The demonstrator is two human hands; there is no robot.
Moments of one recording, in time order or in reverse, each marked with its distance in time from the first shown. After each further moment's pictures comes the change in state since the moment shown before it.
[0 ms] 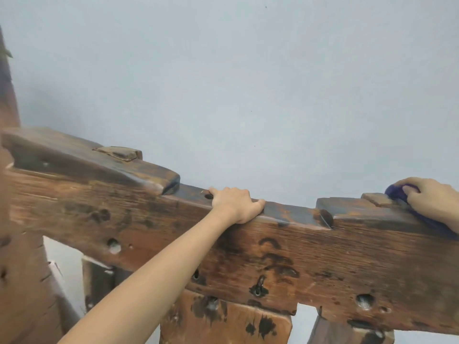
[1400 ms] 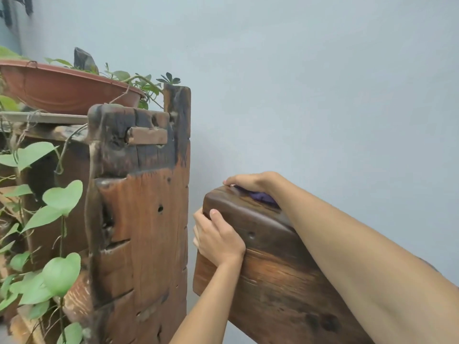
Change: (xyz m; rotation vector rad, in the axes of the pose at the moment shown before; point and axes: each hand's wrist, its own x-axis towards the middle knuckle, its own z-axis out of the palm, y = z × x) left_hand -0.018 -0.455 -0.029 -0.818 1.234 -0.786; right_hand -0.095 -0.833 0.152 0.348 -0.964 -0.462
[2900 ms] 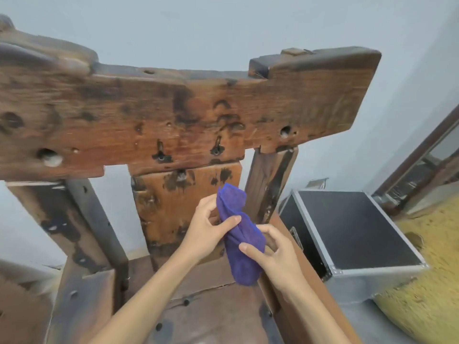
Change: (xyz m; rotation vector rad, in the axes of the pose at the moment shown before) left_hand -0.492 0.014 -0.196 -0.355 -1.803 -0.195; right_hand -0.562 0.442 0.320 0.805 0.995 0.326
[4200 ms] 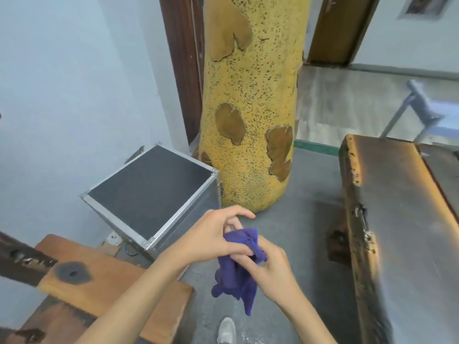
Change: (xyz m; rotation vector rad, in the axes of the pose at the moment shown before) left_hand -0.139 0.085 0.603 0.218 -1.382 0.280; right_hand -0.303 0.128 -0.454 -0.150 0.761 0.169
